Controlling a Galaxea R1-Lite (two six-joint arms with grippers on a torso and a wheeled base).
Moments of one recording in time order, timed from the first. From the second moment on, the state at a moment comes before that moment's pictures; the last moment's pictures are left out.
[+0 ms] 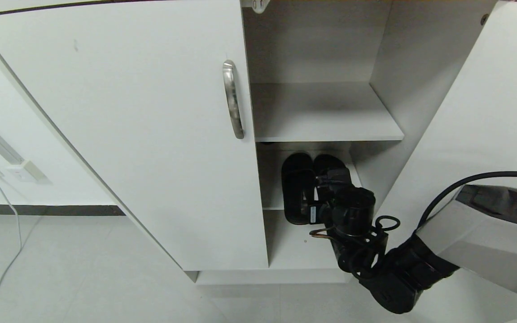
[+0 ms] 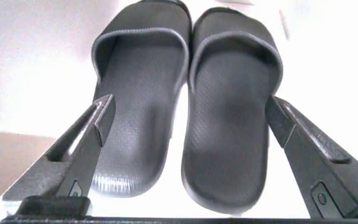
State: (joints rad) left arm 0.00 0.00 0.00 0.00 -0.04 0.03; right arm 0.74 2.19 -0.95 -1.23 -0.68 -0.01
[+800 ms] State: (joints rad) left arm 0.00 0.00 0.00 0.00 -0.04 0.03; right arm 0.79 2.15 -0.85 -1.29 -0.68 -0.01
